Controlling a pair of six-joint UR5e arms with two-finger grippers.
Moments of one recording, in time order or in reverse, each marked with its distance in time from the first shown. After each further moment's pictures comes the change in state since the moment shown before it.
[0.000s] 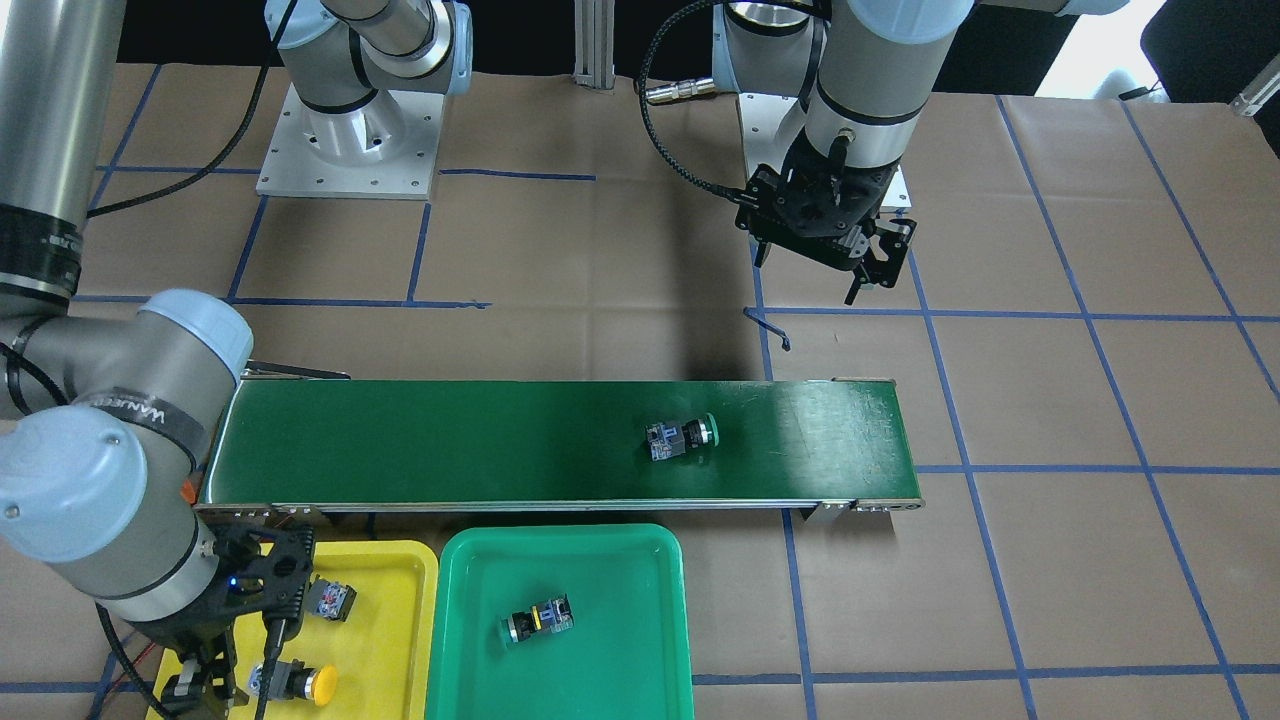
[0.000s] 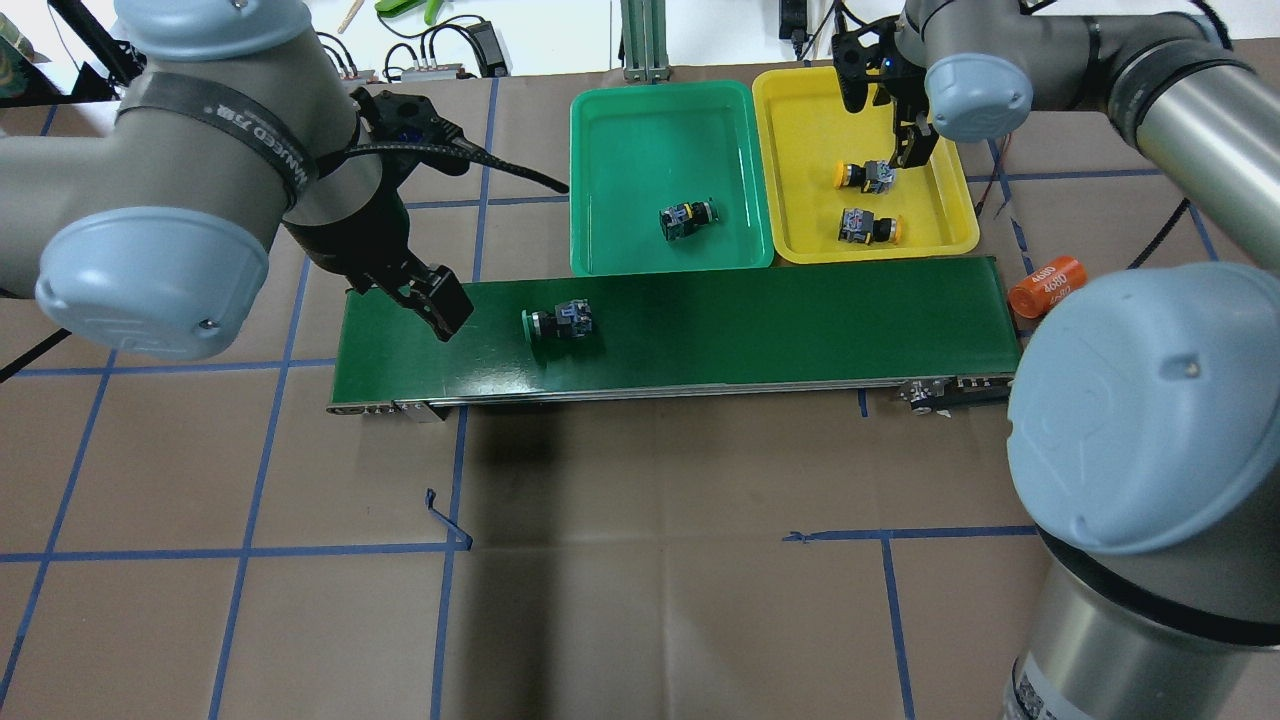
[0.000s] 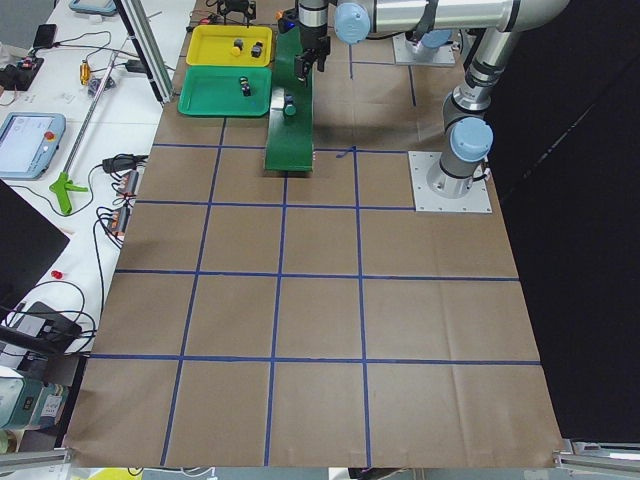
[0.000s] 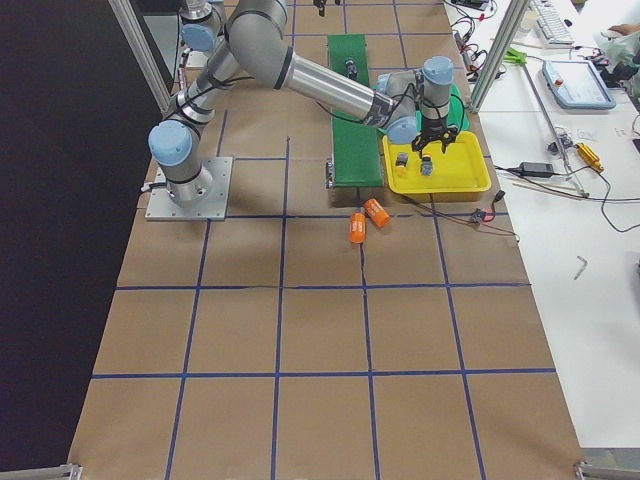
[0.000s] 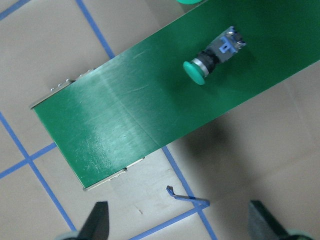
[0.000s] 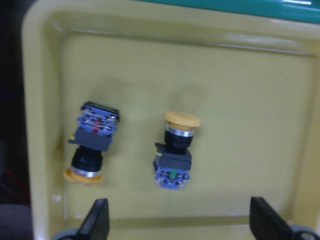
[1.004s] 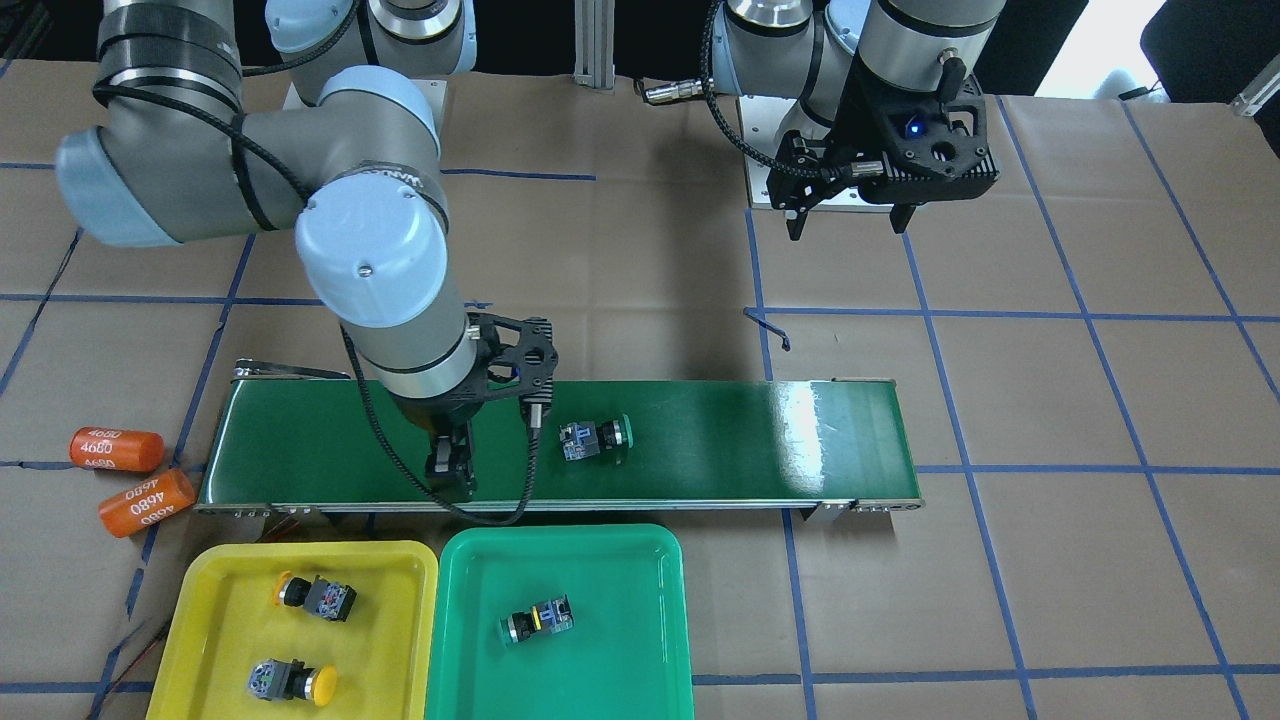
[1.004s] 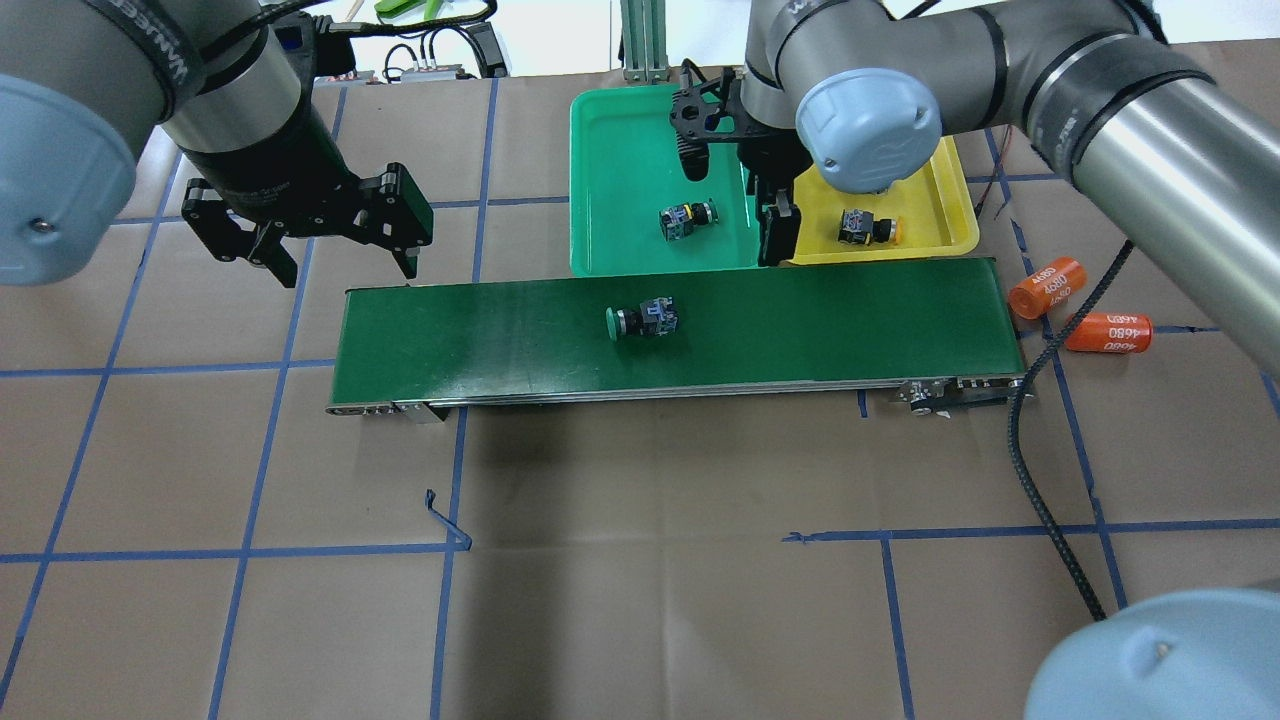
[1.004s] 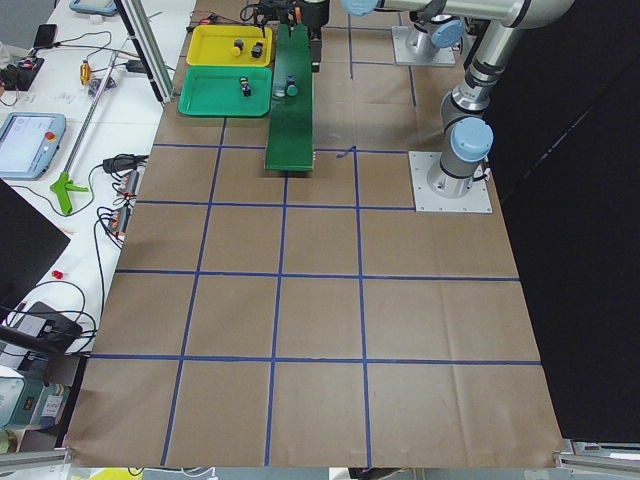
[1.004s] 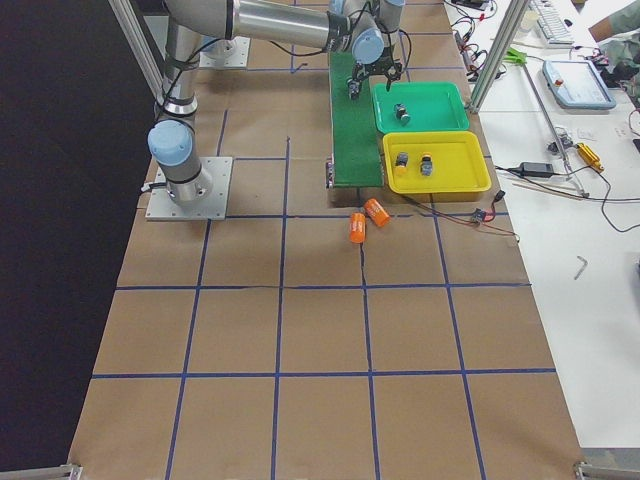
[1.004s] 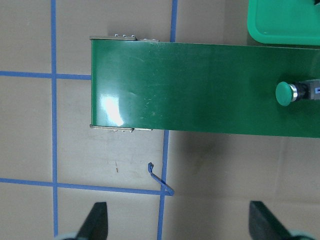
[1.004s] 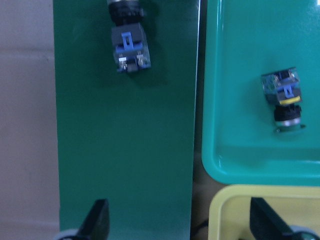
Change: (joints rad) left arm 0.034 0.026 0.114 -0.151 -0.003 -0.468; right arm 0.282 -0.203 0.185 0.184 0.061 0.329
